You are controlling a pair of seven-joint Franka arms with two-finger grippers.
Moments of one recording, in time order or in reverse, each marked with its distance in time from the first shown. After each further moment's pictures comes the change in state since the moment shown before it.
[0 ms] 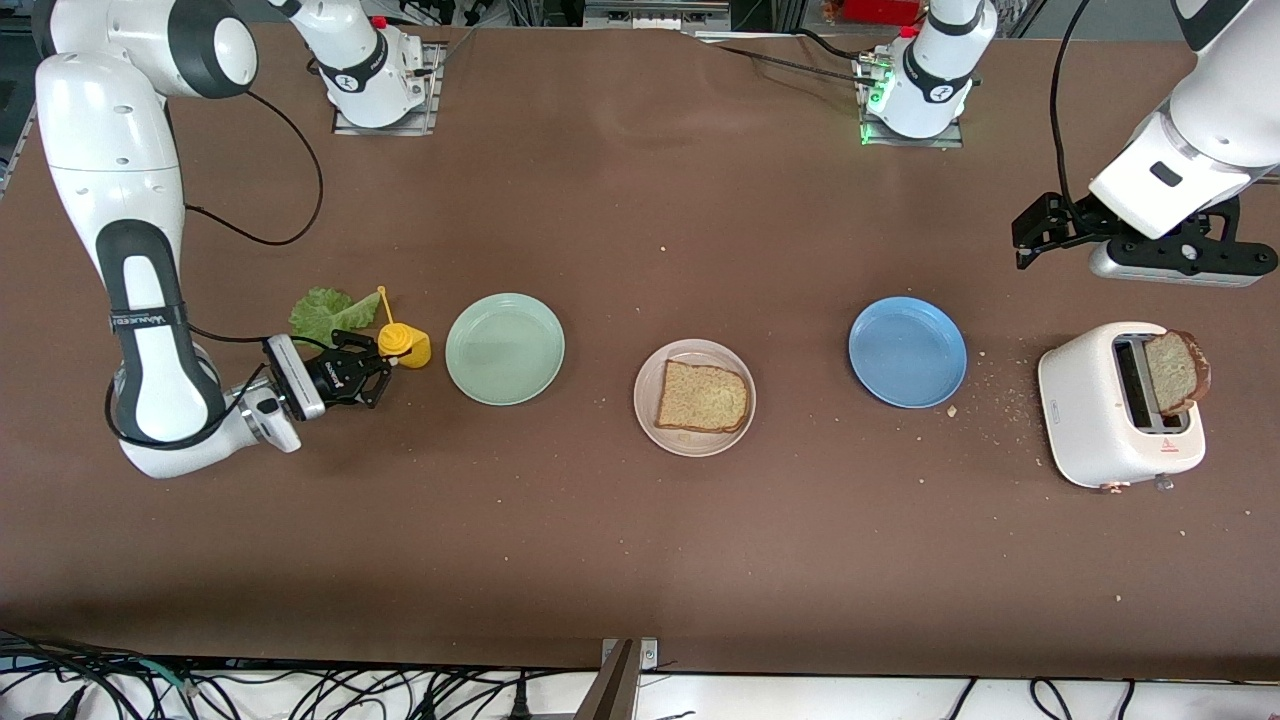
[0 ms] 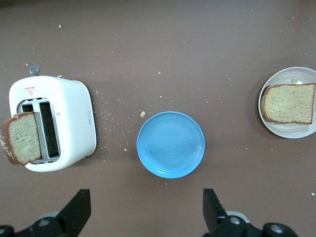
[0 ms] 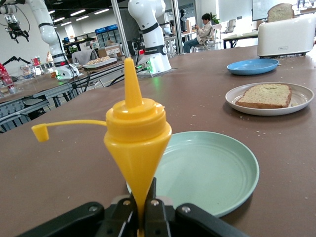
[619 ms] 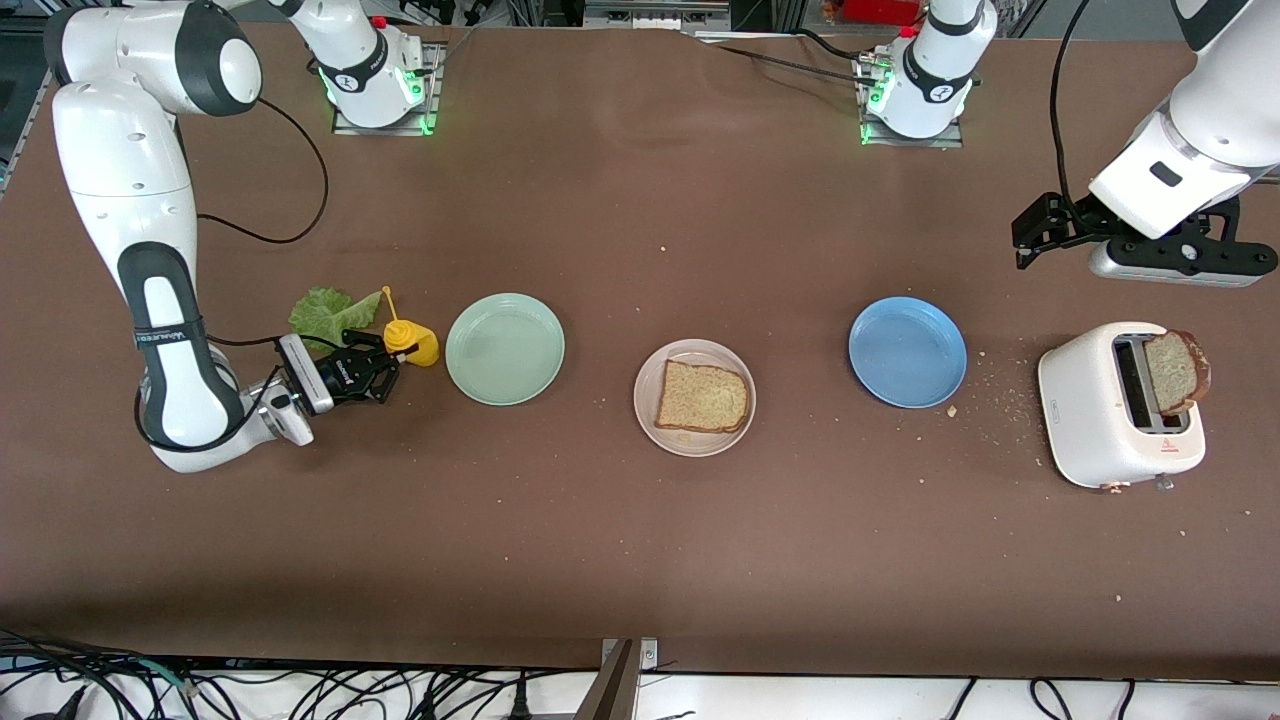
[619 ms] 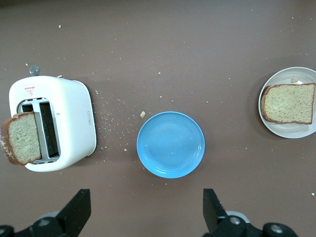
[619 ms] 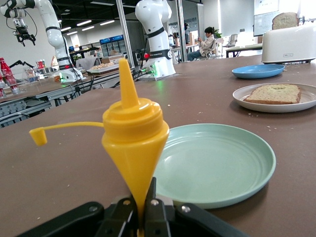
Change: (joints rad) left arm 0.000 0.000 0.000 0.000 0.000 0.000 0.000; right arm -0.024 0.059 0.004 -0.007 0.006 -0.009 -0.065
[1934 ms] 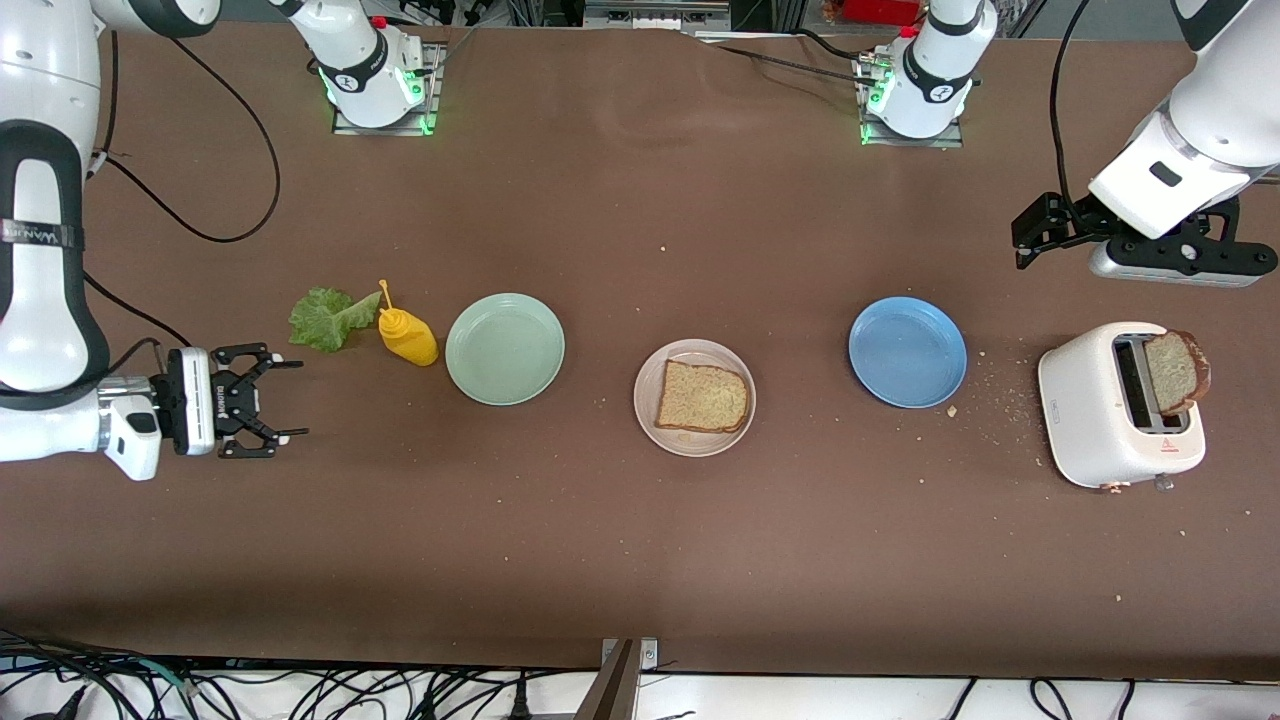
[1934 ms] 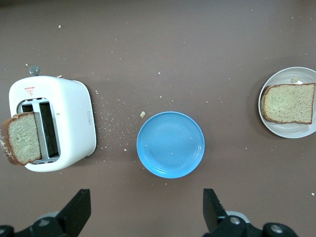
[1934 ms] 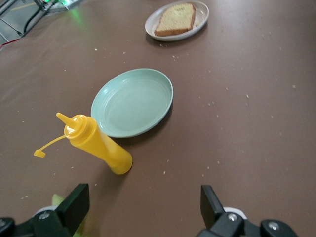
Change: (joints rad) left arm 0.000 0.000 0.000 0.000 0.000 0.000 0.000; right arm -0.015 -0.310 -0.024 0.046 -0.252 0.256 0.554
